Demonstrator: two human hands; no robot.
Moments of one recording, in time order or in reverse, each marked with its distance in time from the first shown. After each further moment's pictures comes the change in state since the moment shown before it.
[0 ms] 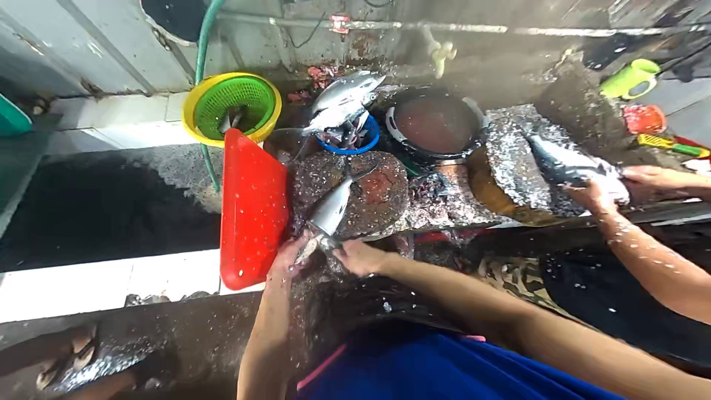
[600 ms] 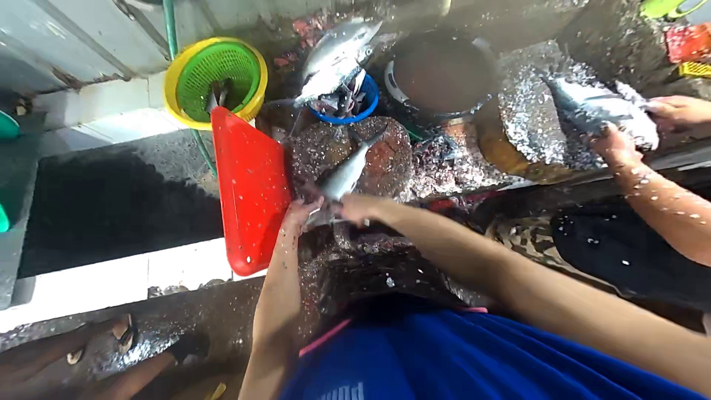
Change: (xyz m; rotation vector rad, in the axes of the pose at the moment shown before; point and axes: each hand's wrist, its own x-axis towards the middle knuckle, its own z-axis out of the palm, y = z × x) left_hand 0.039 0.037 0.017 0.613 0.104 -0.008; right_hand 0.056 0.012 -0.028 0.025 0.123 0.047
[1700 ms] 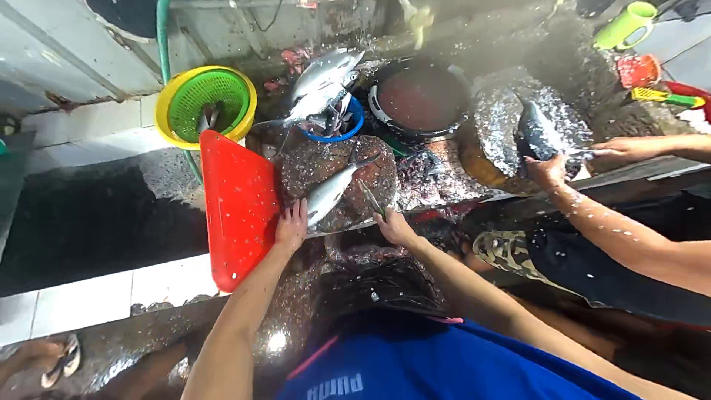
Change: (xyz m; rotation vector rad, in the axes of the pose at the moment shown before) left_hand 0.011 -0.015 0.028 1.374 0.260 0.530; right_hand -0.045 0.137 0.009 0.290 0.306 0.121
